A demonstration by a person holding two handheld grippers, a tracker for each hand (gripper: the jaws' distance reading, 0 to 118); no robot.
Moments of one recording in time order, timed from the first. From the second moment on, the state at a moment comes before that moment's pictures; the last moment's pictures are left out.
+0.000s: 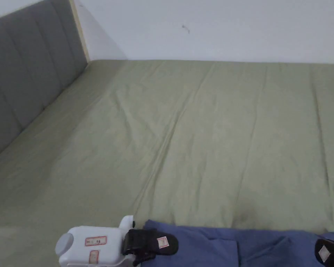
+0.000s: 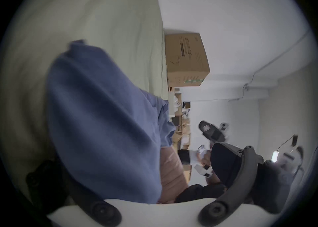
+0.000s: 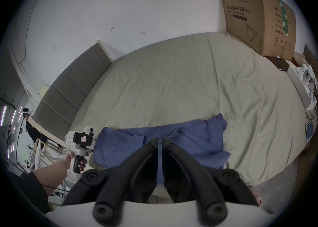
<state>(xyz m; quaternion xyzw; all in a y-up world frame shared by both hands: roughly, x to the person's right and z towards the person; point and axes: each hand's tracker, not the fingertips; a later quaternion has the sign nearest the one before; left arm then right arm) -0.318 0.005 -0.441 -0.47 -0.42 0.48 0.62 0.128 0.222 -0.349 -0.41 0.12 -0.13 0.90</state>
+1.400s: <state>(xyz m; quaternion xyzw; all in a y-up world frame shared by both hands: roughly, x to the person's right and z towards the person) -0.119 0.138 -0.432 -0.50 -0.27 0.34 0.75 0.250 0.221 -0.294 -0.37 0.08 -0.22 0.90</state>
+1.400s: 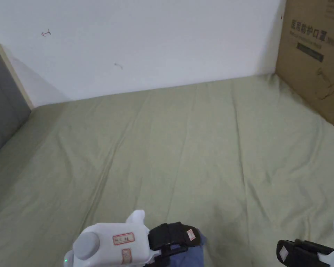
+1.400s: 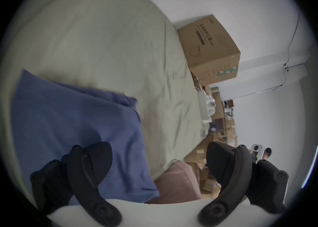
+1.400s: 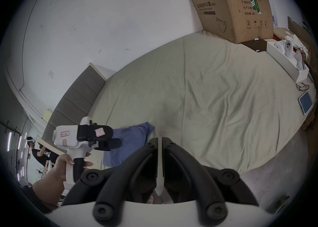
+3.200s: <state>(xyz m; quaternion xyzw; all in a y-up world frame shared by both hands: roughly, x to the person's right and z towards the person) -0.157 0.287 -0.257 0.00 0.03 0.00 1.00 0.187 0.298 -0.248 0.02 -0.10 -0.03 0.99</state>
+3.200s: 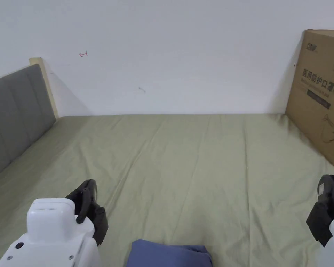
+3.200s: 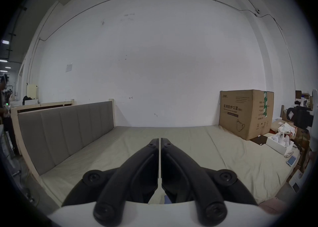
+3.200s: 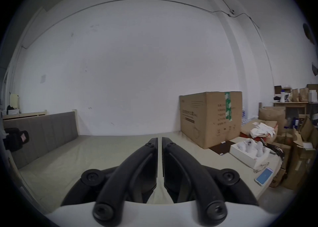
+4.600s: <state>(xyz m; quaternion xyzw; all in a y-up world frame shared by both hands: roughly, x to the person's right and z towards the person) -0.307 0.025 -0.445 -0.50 -0.37 0.48 0.62 0.100 0.103 -0.419 -0.57 0.18 -0.04 0.80</state>
